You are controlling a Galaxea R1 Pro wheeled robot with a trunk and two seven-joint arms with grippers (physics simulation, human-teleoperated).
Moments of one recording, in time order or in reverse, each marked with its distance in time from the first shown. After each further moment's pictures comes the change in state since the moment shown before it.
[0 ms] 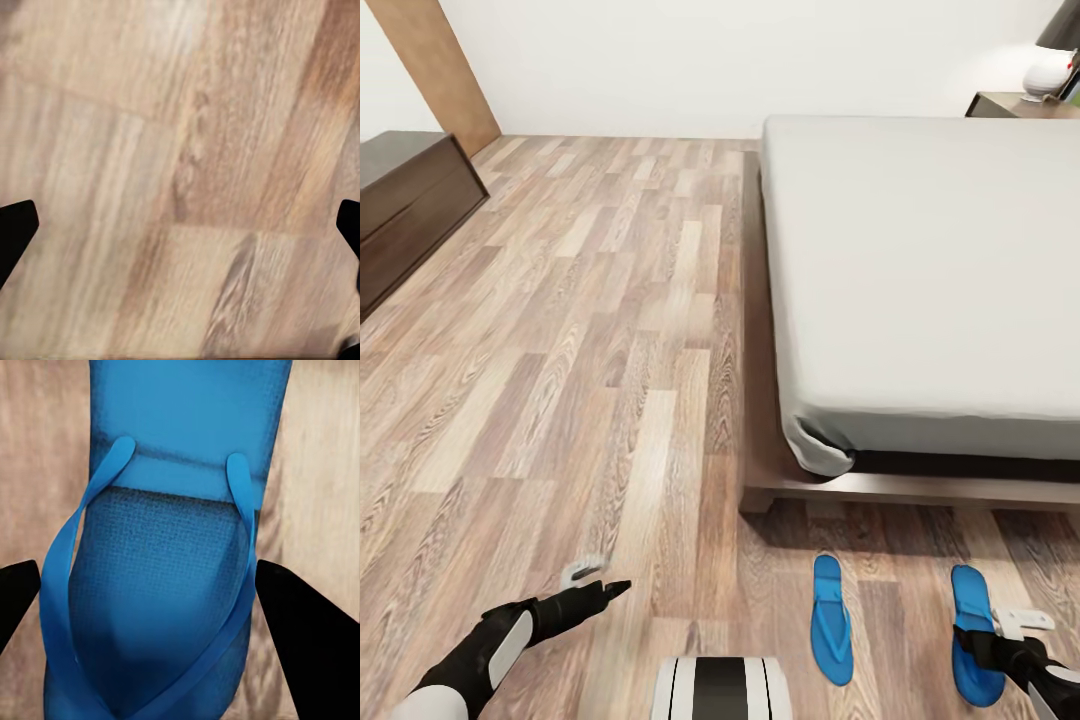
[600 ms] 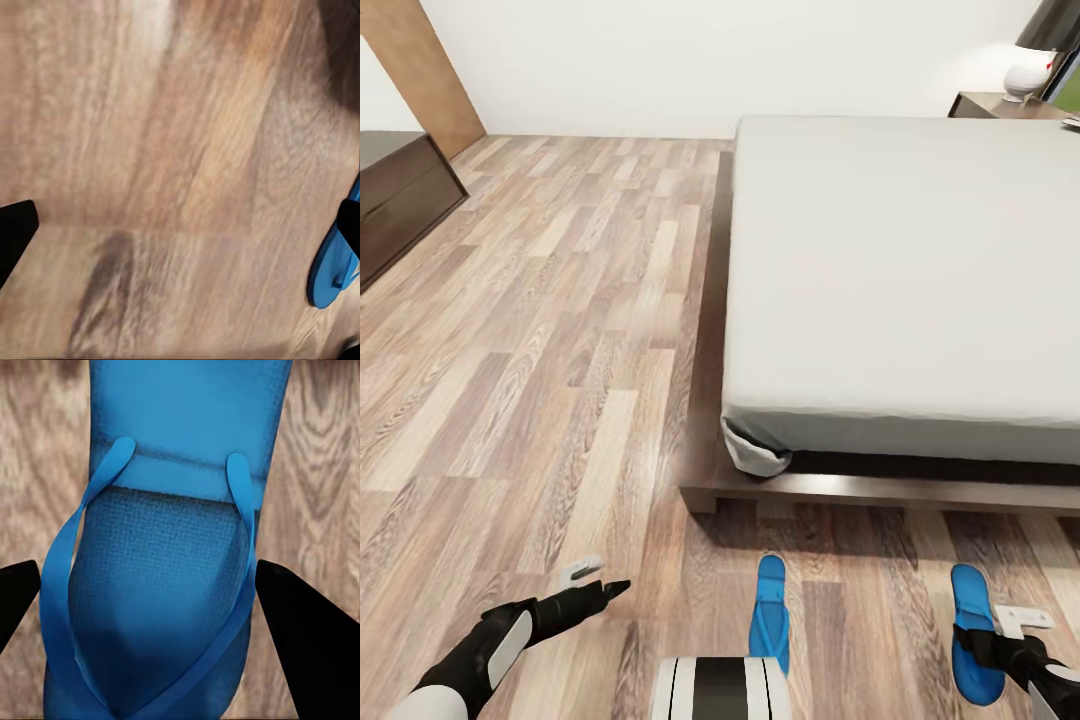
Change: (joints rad) left arm 0.000 0.002 0.001 0.000 0.000 0.000 -0.001; right arm 0.000 -0.001 0.001 -0.005 0.000 0.001 0.002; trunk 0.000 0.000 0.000
